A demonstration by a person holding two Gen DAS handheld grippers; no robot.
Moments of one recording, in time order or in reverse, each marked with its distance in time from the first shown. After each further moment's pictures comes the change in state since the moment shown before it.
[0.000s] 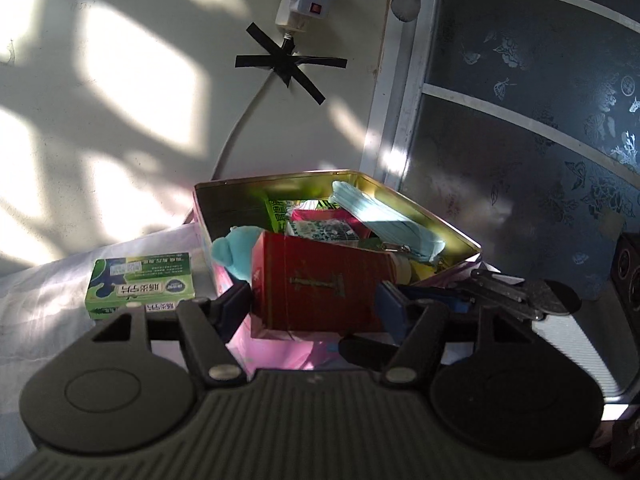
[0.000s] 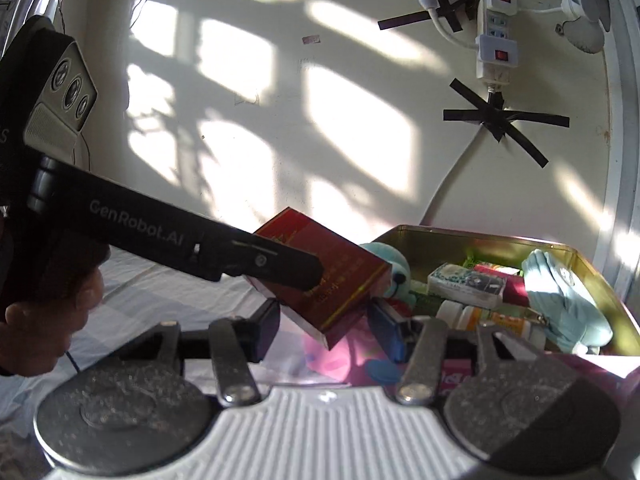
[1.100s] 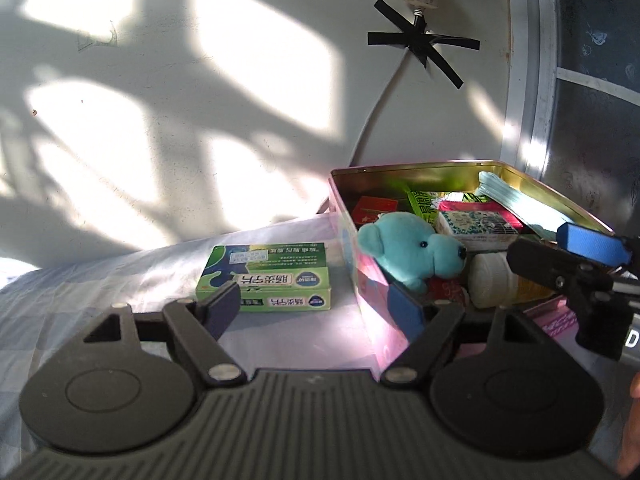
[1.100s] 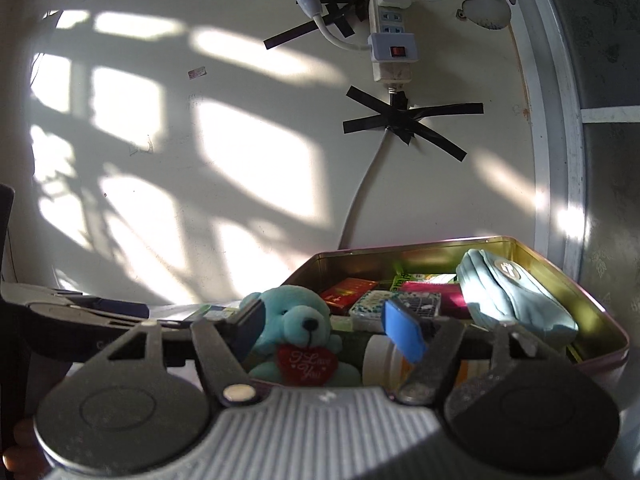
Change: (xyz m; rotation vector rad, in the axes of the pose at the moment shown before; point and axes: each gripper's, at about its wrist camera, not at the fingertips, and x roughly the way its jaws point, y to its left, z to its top) left arm 0.020 0.043 -0.027 -0.049 0.017 0.436; right arm 0.028 -0.024 -0.001 0.179 -0.078 -0.179
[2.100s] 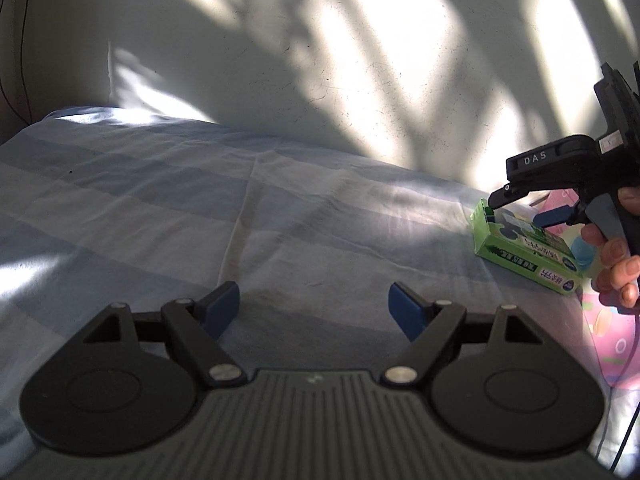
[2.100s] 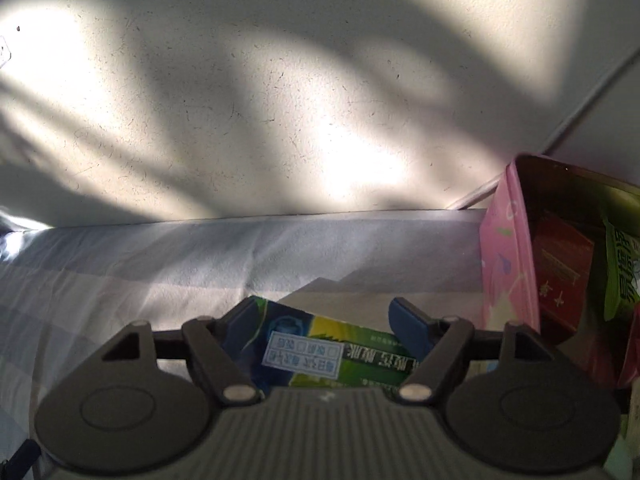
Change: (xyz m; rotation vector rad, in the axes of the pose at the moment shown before) left arm 0.011 0.185 -0.072 -0.433 0.136 0.216; right arm 0.303 0.127 0.035 0.003 0.741 -0.022
